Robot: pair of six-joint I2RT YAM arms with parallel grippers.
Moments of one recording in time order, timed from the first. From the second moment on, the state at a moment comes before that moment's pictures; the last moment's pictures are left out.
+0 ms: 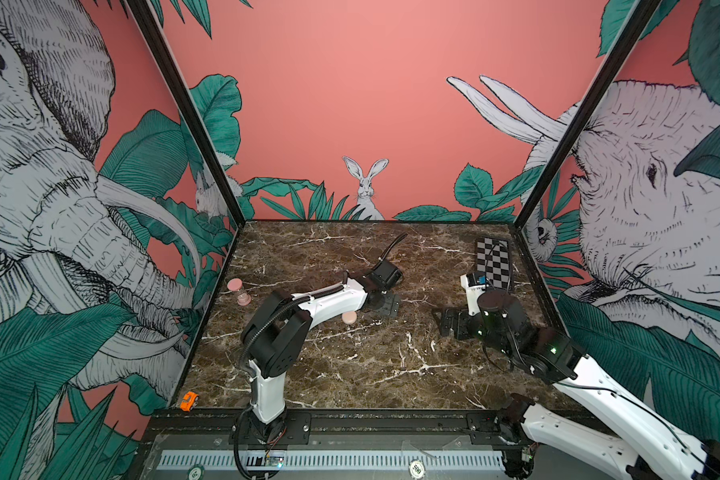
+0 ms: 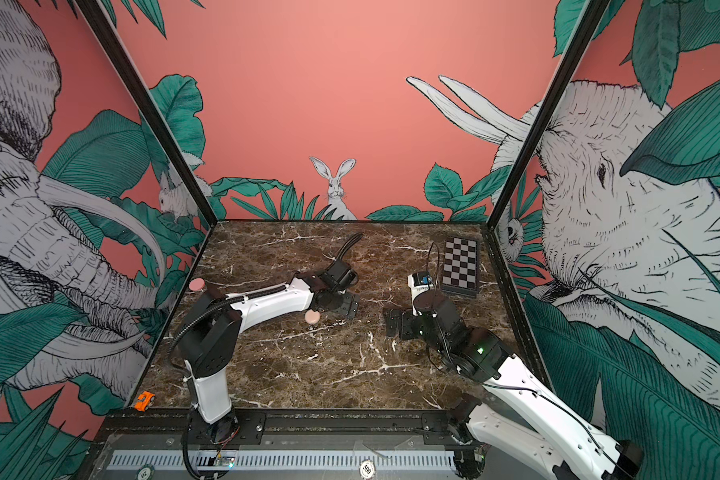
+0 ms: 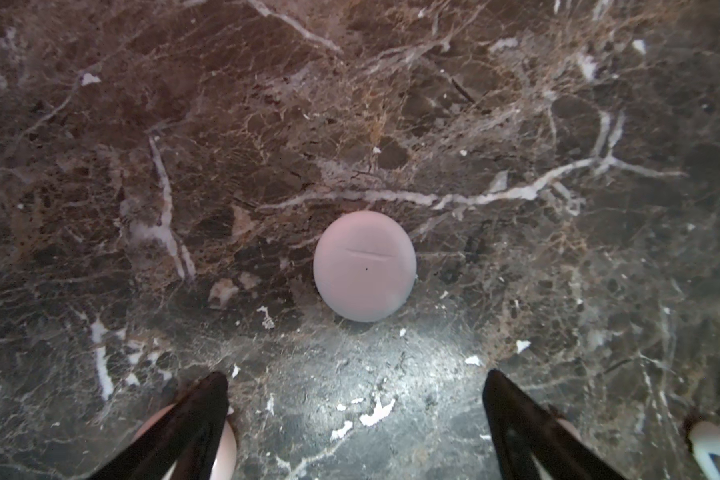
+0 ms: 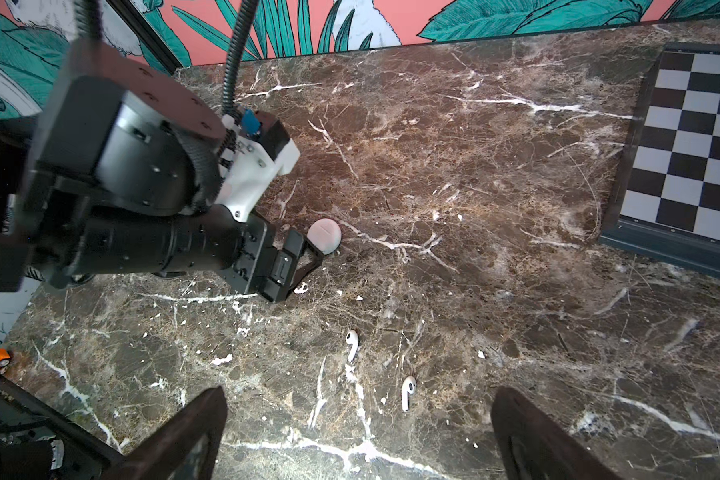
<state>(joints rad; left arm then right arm) -0.82 1.89 1.34 -0.59 -0.16 -0.42 0.76 0.81 0.90 -0.74 0.20 0.48</state>
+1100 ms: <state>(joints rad) -0.82 2.11 1.54 -0.63 -0.20 -0.31 0.74 0.81 0.87 -0.74 0.17 0.48</state>
